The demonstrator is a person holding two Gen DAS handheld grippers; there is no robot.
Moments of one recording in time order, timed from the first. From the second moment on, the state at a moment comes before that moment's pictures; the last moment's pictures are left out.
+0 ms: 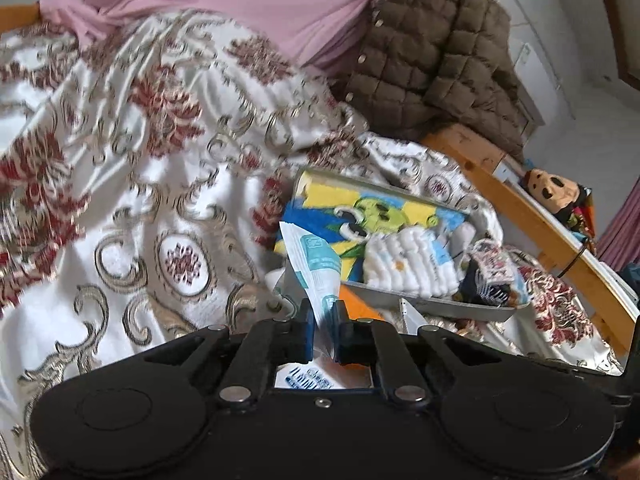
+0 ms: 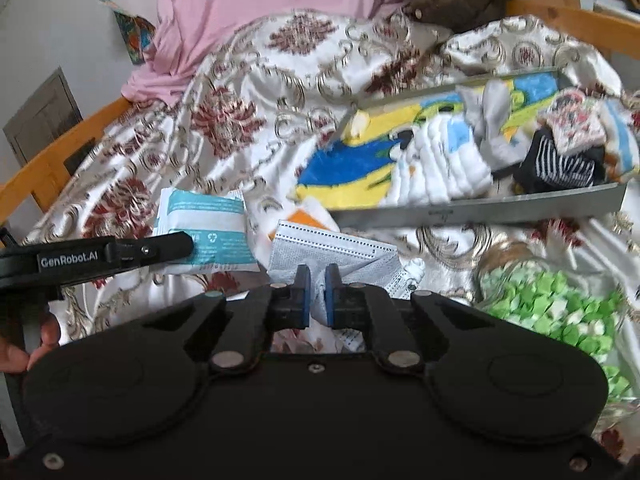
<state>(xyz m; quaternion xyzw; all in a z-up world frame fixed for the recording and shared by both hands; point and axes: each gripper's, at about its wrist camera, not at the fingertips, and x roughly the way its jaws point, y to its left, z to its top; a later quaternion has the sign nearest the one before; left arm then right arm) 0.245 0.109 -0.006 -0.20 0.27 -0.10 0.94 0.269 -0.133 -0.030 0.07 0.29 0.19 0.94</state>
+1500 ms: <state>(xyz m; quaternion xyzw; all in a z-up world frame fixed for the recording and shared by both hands) 0.405 0.080 -0.049 -0.10 0.28 -0.19 0.94 0.445 -0.041 -0.034 -0.21 0.29 0.12 0.93</state>
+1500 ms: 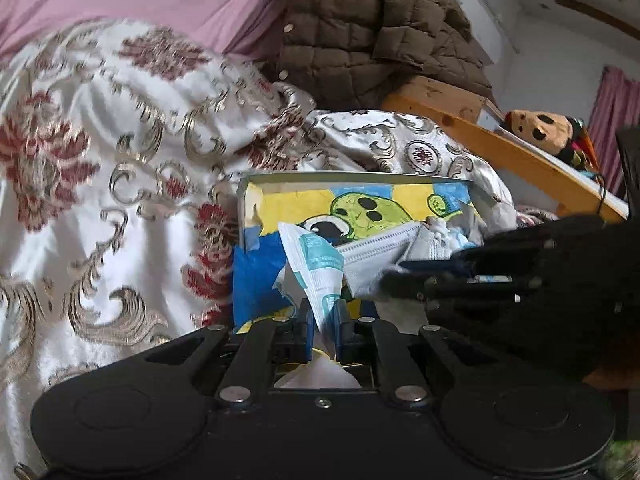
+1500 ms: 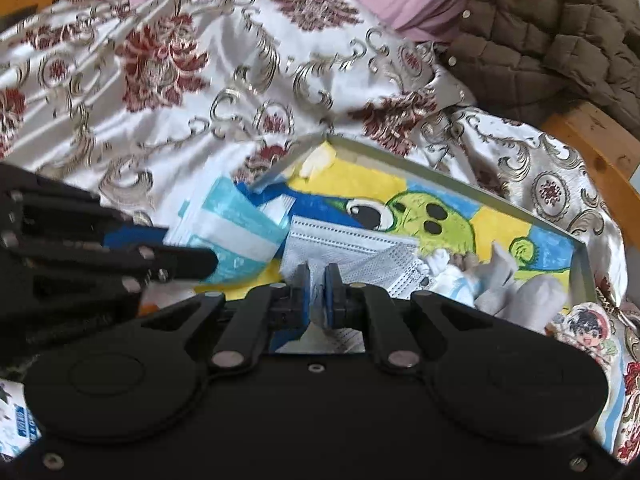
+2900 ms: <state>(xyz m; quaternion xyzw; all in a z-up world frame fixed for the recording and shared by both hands) 0.316 0.086 0.014 -0.09 0.23 -0.10 0.96 0.321 -0.109 0.038 -0.11 0.21 0.11 0.97</state>
